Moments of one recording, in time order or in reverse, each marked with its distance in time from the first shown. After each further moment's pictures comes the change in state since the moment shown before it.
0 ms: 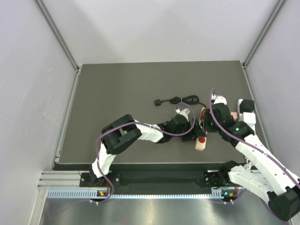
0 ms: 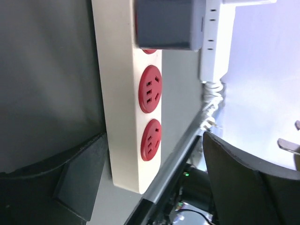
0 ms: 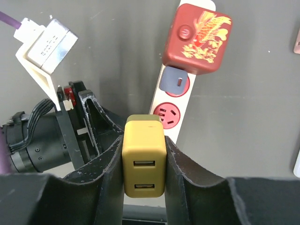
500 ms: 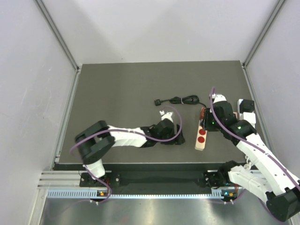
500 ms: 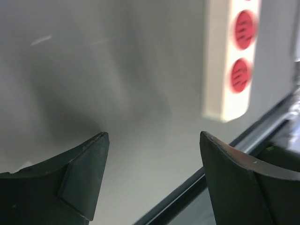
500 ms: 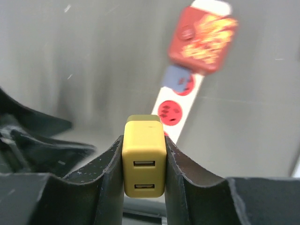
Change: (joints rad) left arm -0.008 -0.317 -0.228 -0.310 -0.214 0.239; right arm -0.047 -0.009 0.032 -0.023 -0.076 -0.071
